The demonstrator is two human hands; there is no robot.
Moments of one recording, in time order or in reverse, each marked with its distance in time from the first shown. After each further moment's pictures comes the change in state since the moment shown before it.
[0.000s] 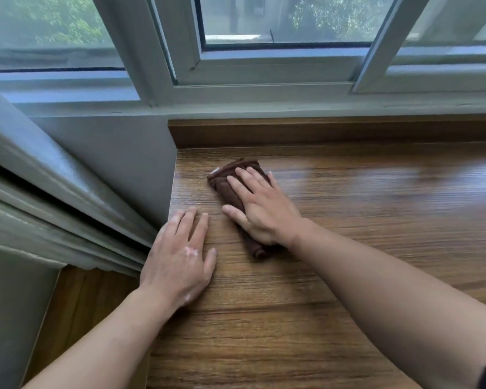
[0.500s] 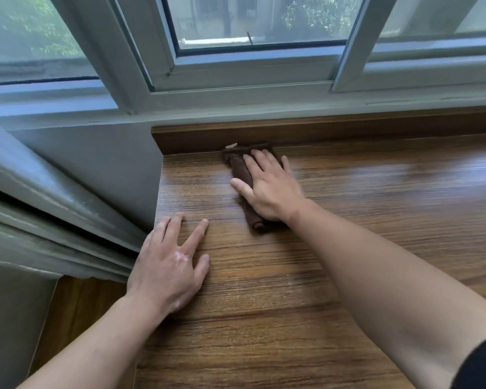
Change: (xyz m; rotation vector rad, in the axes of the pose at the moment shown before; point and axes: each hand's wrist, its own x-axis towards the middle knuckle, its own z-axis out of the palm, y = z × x) left_hand 0.005 0.012 -0.006 0.074 -0.048 -0.011; right_hand 0.019 0.057 -0.010 -0.001 0.078 0.189
